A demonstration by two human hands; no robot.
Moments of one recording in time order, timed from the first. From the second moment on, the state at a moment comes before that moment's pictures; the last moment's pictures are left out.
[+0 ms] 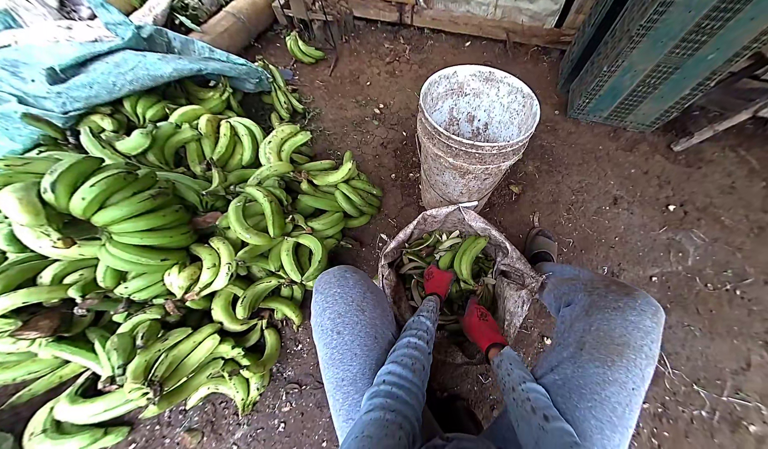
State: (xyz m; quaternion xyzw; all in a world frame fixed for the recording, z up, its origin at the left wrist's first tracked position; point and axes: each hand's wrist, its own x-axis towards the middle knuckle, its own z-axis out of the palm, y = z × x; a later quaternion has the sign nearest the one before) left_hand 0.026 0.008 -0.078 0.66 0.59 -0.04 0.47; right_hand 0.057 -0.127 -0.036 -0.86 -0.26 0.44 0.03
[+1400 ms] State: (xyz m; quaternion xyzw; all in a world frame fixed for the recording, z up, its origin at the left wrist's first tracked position) left_hand 0.046 0.020 -0.075 0.77 0.52 -0.19 0.32; right_hand 0.058 -0.139 -0.036 -0.85 -0.21 0.47 0.04
